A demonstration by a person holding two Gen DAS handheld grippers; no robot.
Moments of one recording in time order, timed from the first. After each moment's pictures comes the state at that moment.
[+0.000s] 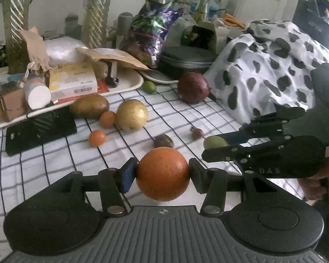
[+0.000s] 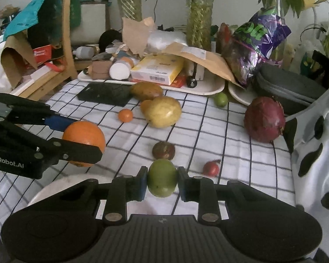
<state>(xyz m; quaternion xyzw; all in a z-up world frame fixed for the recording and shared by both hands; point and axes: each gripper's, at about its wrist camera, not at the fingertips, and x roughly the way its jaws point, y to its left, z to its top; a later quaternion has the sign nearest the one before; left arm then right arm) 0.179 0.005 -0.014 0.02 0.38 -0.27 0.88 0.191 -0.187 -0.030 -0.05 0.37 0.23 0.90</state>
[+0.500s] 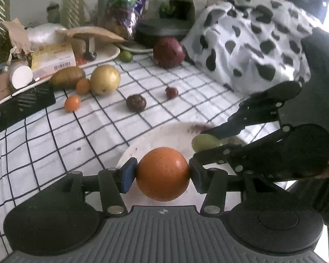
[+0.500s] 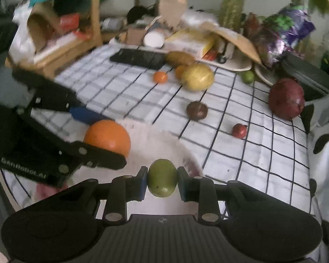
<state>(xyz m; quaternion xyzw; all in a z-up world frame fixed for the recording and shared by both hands) 0.141 -0.016 -0.039 0.07 0.42 -0.29 0.86 0.141 -0.169 -0.048 -0.12 0.40 0.28 0.86</state>
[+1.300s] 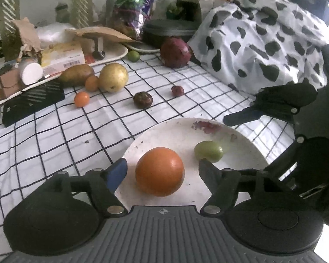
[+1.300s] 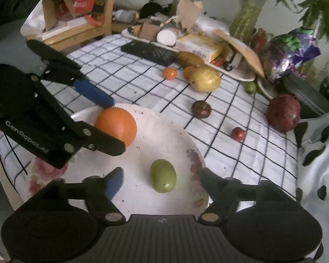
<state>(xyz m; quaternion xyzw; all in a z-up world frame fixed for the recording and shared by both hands) 0.126 -0.008 -0.031 0.06 0.41 -0.27 0.87 0.112 -0.165 -0.044 -0.18 0.37 0.27 0.87</state>
